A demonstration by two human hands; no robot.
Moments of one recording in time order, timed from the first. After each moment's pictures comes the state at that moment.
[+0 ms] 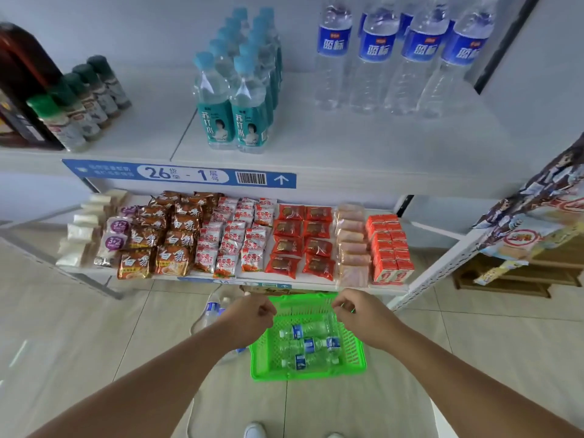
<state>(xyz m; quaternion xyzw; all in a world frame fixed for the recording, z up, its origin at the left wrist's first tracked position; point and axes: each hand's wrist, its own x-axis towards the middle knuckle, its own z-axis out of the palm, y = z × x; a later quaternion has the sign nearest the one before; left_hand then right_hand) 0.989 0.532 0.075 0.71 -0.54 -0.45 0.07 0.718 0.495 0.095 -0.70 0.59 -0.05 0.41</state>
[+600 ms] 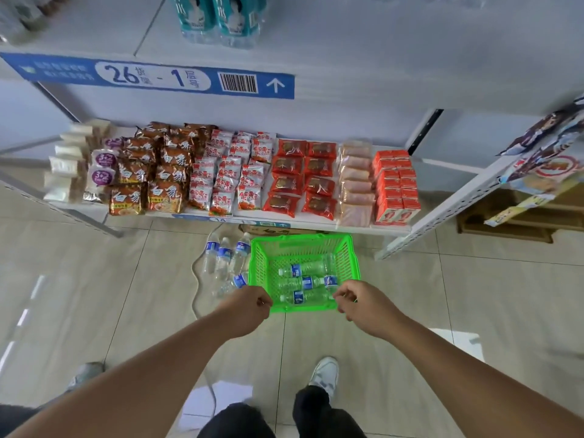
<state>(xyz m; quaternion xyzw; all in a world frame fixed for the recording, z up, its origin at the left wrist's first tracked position) 0.960 0.622 -0.020 0.73 -0.48 -0.49 0.00 0.685 0.567 0.008 -0.65 0.59 0.02 0.48</state>
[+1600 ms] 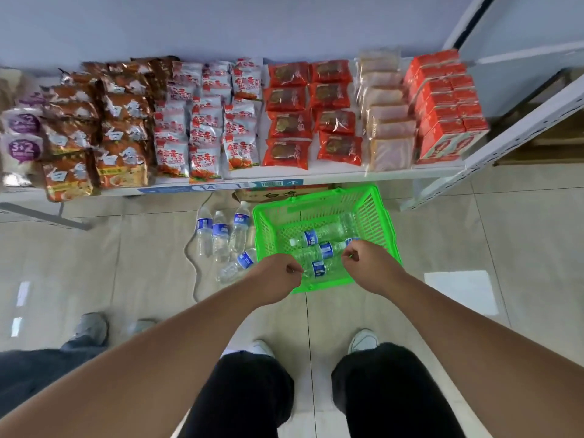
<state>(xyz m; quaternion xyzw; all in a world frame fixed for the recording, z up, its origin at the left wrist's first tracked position) 1.002 0.565 -0.177 0.65 -0.53 -0.54 -0.03 0.779 0.538 -0.164 -0.63 0.66 0.05 0.41</state>
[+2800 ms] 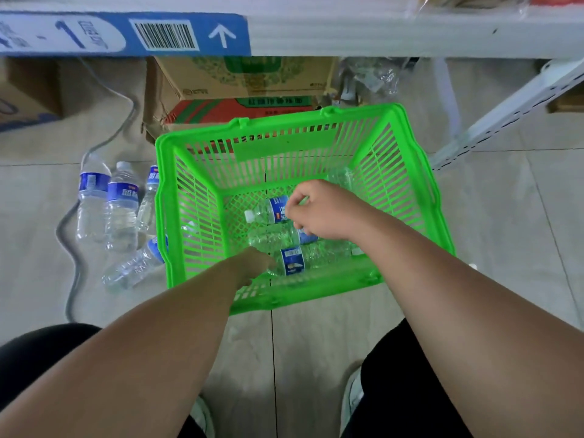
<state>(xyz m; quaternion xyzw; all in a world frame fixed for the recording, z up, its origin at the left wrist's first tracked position) 0.948 0.516 -0.664 0.71 -0.31 -0.62 -0.06 0.781 0.458 -0.488 -0.66 0.58 0.05 0.47</state>
